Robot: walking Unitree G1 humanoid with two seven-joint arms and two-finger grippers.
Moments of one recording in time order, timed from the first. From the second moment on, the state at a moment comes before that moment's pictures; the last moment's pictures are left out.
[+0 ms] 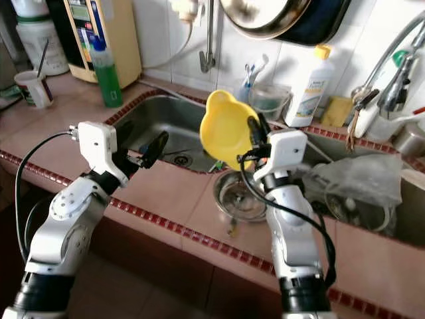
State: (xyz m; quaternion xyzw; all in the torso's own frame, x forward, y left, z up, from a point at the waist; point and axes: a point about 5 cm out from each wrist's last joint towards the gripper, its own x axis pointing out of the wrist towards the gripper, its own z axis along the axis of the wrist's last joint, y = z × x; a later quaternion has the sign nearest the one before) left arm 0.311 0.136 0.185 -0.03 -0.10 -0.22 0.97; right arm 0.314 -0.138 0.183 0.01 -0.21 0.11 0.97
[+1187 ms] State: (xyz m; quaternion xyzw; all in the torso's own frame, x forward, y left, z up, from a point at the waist) left arm 0.312 0.139 0.185 -0.02 -0.08 -0.22 0.97; right arm 0.314 -0.129 0.184 0.01 -0.21 0.13 0.97
